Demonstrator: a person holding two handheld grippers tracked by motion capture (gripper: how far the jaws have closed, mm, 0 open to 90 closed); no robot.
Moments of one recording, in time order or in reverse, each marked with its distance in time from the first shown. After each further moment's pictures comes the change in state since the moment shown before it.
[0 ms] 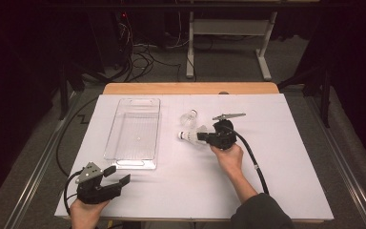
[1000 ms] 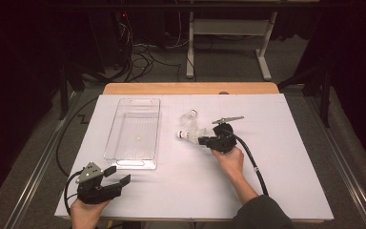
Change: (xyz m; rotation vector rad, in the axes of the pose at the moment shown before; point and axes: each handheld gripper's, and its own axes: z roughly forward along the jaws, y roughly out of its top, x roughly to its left) left arm 0.000 0.000 0.001 0.003 -0.004 -0.001; right arm -0.007 -0.011 0.007 0.057 -0.023 0.004
